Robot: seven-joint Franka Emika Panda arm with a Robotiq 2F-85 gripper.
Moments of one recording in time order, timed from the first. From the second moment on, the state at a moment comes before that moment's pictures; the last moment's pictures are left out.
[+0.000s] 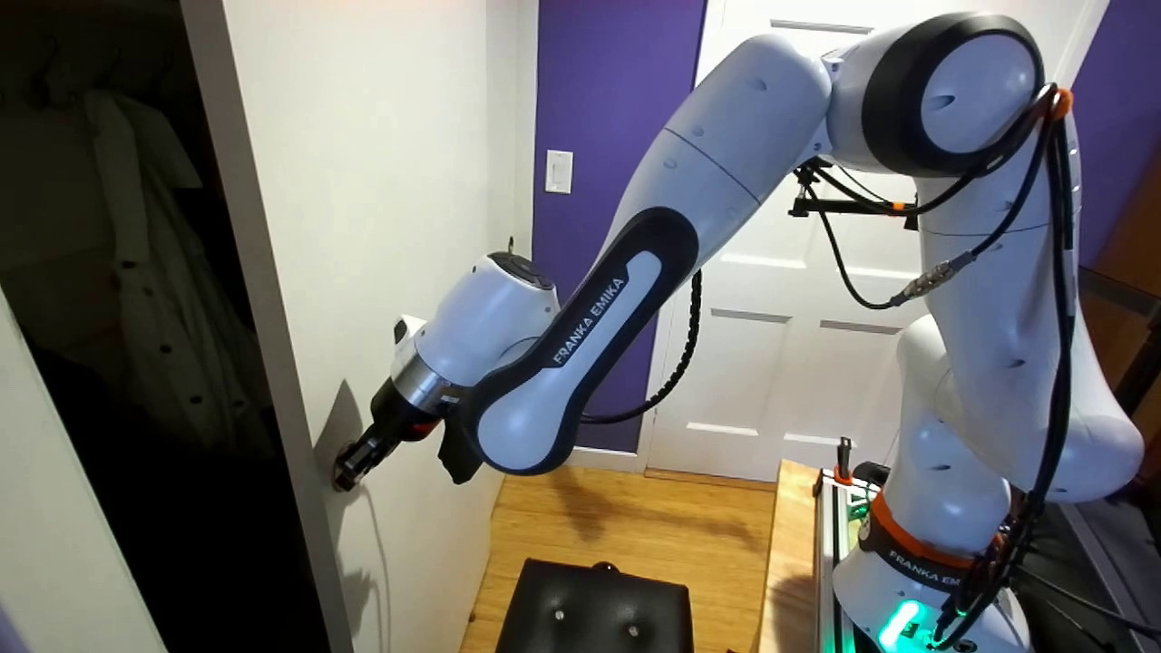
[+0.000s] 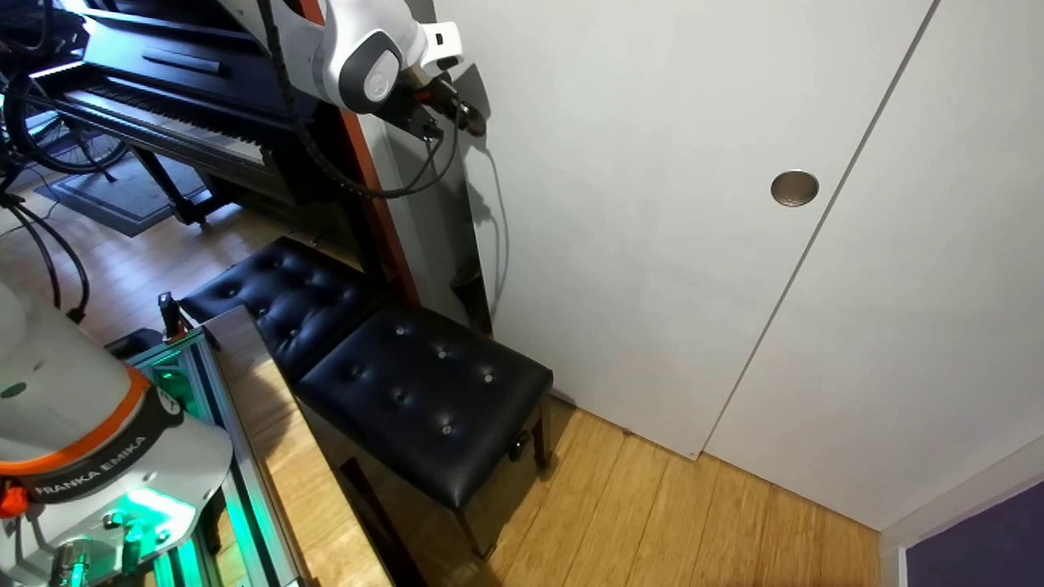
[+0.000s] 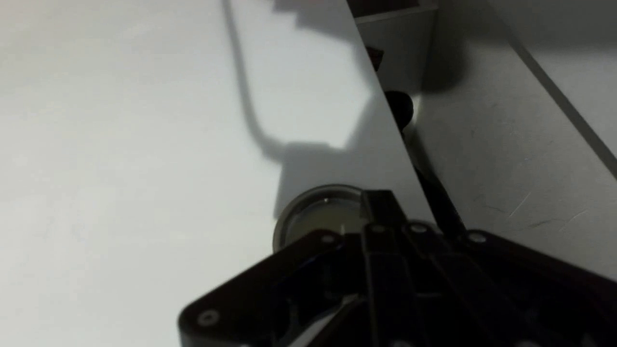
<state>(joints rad) 0.33 0.36 0.11 -2.19 0.13 3.21 0.06</state>
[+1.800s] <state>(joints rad) 0.28 0.47 0.38 -1.99 0.03 3.01 -0.09</state>
